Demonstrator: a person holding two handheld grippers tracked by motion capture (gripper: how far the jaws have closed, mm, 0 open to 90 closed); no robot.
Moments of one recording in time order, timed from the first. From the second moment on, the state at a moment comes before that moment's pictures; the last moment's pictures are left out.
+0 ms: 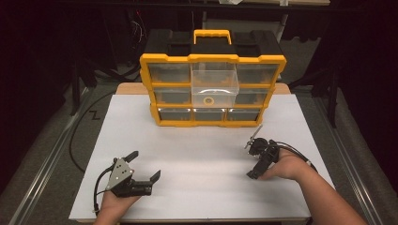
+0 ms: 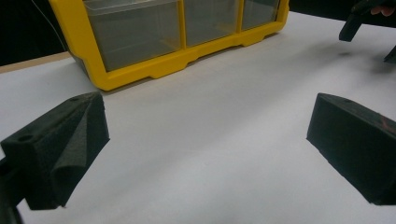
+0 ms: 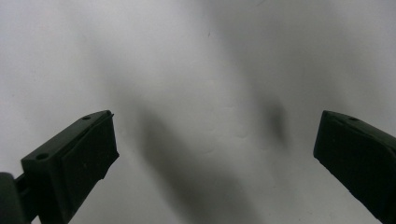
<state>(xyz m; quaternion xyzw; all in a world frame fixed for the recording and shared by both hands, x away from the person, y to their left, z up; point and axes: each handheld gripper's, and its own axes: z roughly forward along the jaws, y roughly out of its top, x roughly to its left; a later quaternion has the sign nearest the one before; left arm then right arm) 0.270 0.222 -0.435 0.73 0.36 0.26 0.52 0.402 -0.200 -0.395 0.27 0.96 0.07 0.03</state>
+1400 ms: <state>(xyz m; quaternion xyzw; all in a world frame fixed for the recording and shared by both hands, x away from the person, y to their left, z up) 0.275 0.228 -0.436 0.73 0.38 0.26 0.50 0.342 -0.249 -0.418 0.37 0.74 0.52 0.18</state>
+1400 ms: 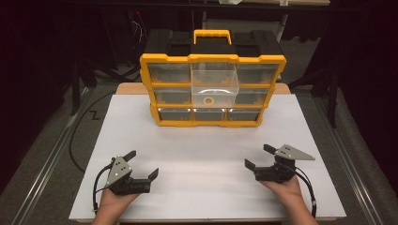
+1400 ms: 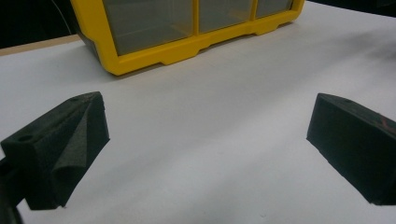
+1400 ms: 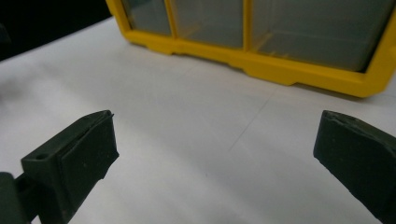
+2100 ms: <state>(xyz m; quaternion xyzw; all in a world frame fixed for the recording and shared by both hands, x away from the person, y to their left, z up) 0.274 0.228 -0.439 0.73 0.40 0.25 0.49 0.334 -0.257 -0.418 0.37 0.73 0.54 0.20</state>
